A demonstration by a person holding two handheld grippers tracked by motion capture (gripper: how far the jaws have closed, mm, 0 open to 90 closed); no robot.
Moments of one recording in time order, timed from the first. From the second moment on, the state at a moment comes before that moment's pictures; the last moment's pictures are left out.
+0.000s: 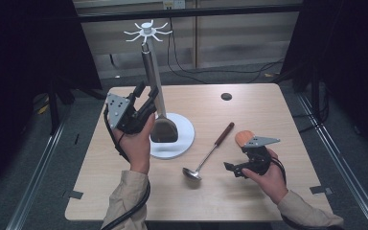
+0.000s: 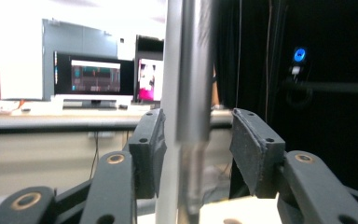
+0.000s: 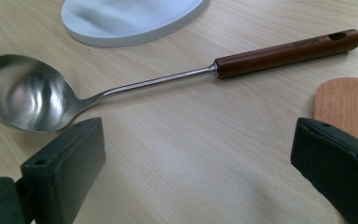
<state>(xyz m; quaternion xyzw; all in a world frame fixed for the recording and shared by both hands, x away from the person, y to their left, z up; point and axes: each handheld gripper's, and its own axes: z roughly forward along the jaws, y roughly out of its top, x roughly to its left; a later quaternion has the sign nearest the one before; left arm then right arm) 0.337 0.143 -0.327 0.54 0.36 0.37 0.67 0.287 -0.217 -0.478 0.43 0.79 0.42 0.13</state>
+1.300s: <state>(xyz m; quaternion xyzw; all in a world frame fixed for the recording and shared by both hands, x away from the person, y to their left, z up) 0.359 0.133 -0.250 0.50 0.29 0.40 0.72 0.287 -0.217 -0.476 0.43 0.79 0.42 0.14</state>
